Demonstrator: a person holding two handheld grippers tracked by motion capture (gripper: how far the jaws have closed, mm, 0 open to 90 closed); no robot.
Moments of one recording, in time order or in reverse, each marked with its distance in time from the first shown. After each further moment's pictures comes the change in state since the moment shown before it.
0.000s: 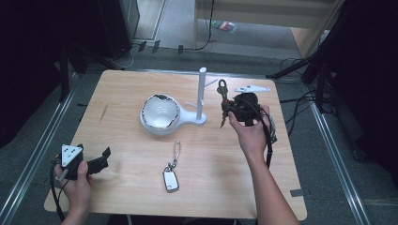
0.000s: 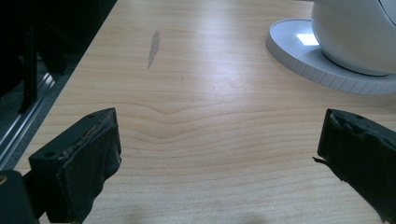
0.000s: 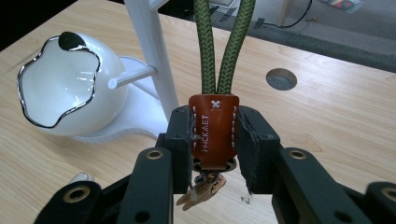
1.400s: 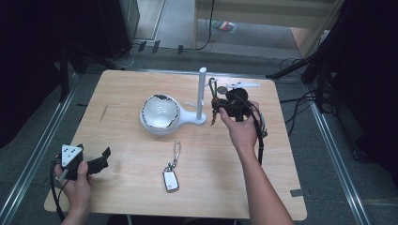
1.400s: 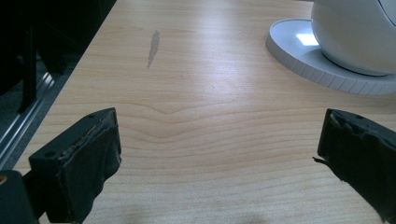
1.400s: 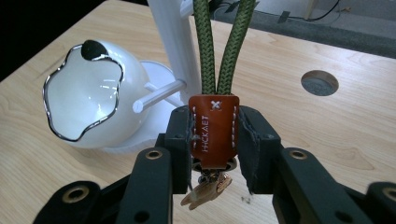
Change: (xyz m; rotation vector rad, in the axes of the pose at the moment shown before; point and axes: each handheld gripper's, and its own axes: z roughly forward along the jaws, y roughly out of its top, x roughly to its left) left arm 0.000 0.000 0.000 0.000 -0.001 -0.002; right arm 0.010 0.008 0.026 0.022 0.088 0.024
